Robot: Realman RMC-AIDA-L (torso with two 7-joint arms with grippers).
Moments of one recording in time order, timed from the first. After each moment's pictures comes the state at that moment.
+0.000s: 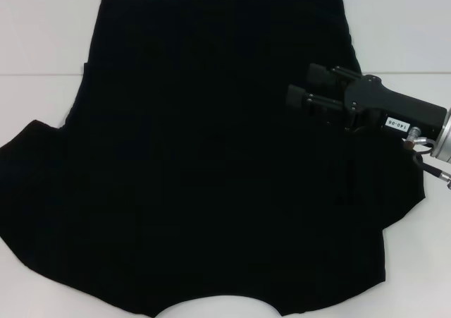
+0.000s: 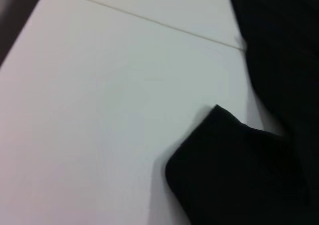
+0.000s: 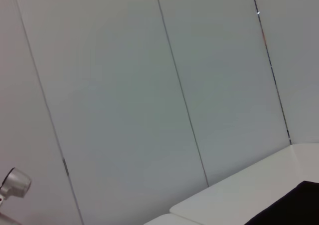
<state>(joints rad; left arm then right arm) -0.50 -2.06 0.27 0.94 2.62 1.20 -2.18 0.66 2.09 -0.58 -0.48 -1.75 -1.46 1.30</state>
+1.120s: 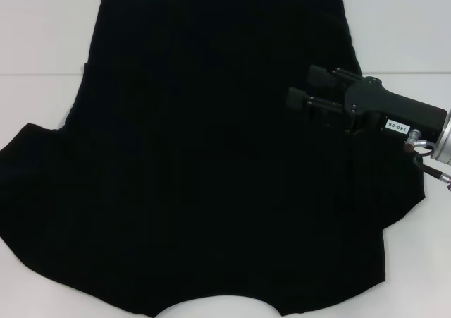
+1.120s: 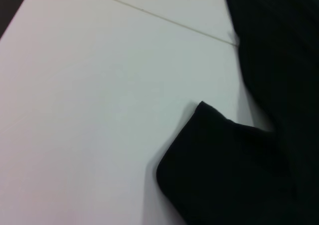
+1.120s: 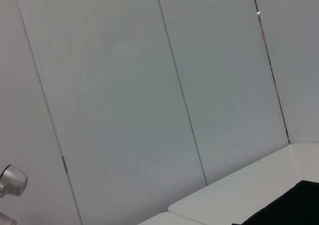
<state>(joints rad) -0.50 -2.05 0.25 0.95 2.63 1.26 -2.21 0.66 2.09 -0.58 -0.47 -1.75 -1.46 1.28</state>
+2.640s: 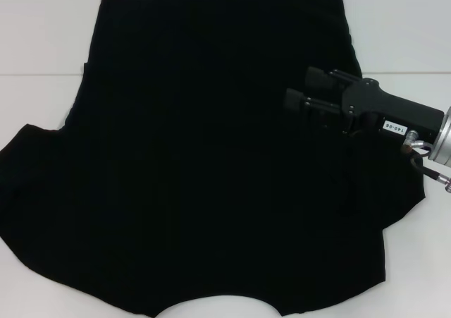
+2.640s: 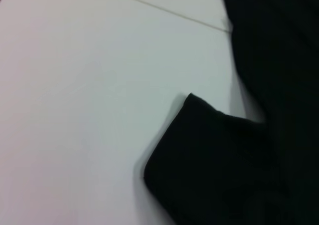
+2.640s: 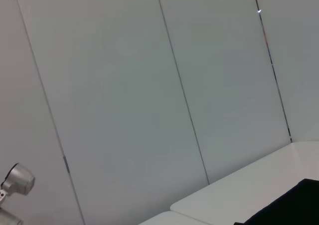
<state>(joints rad) -0.52 -2.05 0.26 0.94 2.66 1.27 -2.22 0.66 2.09 -0.58 -0.46 -1.75 -1.46 1.28</state>
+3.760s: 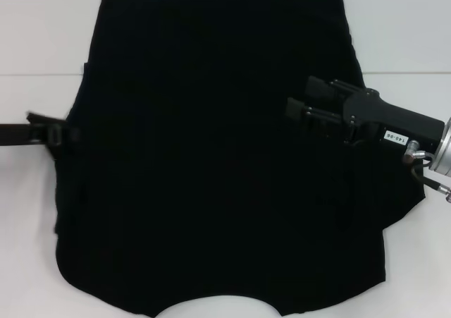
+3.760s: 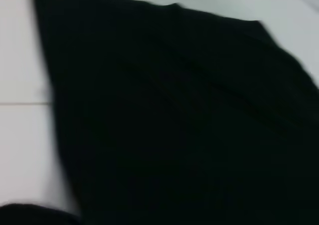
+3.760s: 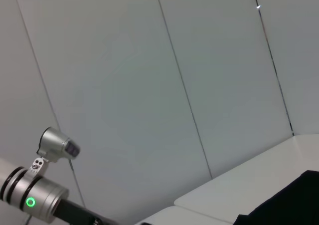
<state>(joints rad) -0.64 -2.06 0.48 0.89 2.48 1.27 -2.11 0.64 2.09 -0.59 -0.45 -1.75 -1.47 1.28</state>
